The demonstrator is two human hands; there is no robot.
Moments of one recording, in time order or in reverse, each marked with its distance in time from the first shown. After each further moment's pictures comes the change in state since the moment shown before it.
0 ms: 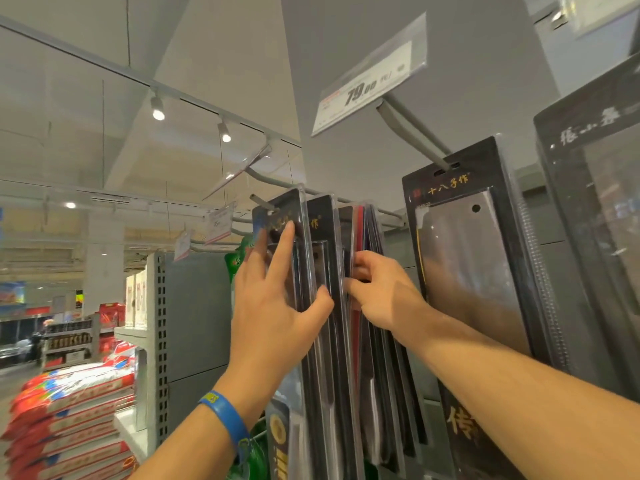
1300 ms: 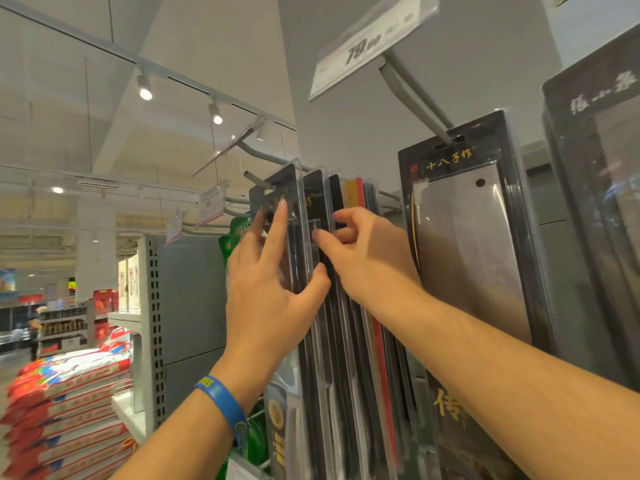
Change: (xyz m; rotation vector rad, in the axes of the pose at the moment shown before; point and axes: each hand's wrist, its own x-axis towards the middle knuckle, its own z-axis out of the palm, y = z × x) left_hand -0.002 -0.003 0.002 -0.008 0.063 0.024; right_hand -0.020 -0.041 0.012 -0.132 0.241 -0.136
